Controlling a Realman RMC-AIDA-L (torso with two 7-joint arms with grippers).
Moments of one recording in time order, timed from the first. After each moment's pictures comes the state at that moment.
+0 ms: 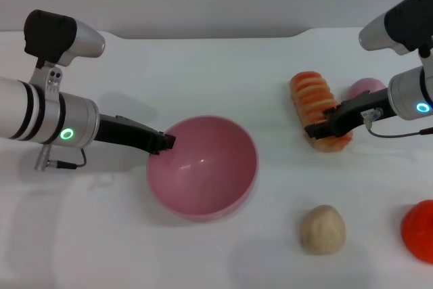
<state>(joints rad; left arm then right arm) -0.54 -2.06 1.32 0.95 2.18 1.14 -2.32 0.72 2.06 -1.12 -0.76 -2.44 -1.08 2.16</state>
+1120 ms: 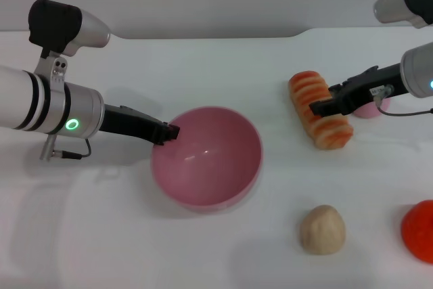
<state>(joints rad) -0.56 -2.06 1.32 0.95 2.18 1.13 -2.32 0.70 2.07 -1.08 -0.92 -2.45 -1.17 2.19</state>
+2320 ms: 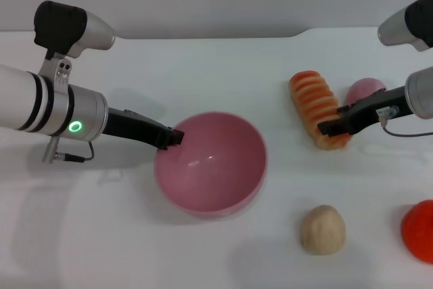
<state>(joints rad) -0.56 -2.06 1.34 0.96 2.18 1.15 -2.34 0.67 2.07 -1.08 -0.86 -2.47 -1.13 2.19</state>
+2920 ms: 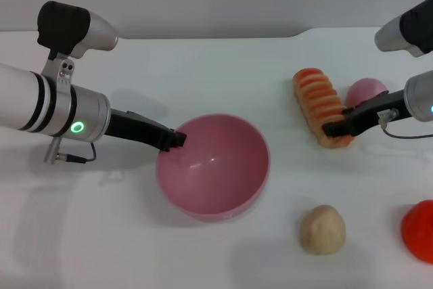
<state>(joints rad) -0.57 -2.06 1.34 0.96 2.18 1.16 -2.35 0.68 2.07 -1.09 -0.80 -2.50 -1.06 2.20</state>
